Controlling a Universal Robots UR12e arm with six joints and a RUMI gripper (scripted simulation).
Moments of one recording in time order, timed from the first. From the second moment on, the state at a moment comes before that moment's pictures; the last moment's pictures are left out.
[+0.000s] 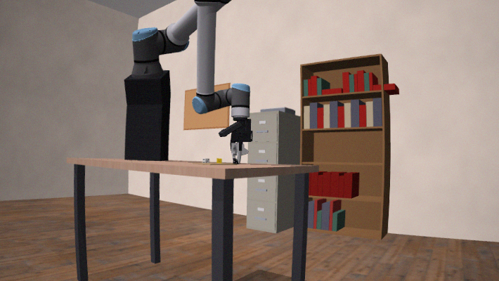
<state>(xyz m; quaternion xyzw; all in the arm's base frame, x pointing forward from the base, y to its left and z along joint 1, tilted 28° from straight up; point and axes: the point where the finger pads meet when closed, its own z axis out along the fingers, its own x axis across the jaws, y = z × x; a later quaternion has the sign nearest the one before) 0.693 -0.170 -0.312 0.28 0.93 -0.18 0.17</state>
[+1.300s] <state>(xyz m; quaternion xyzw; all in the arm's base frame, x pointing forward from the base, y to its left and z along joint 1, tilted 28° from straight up) 0.693 -0.170 -0.312 0.28 0.93 -0.18 0.17</state>
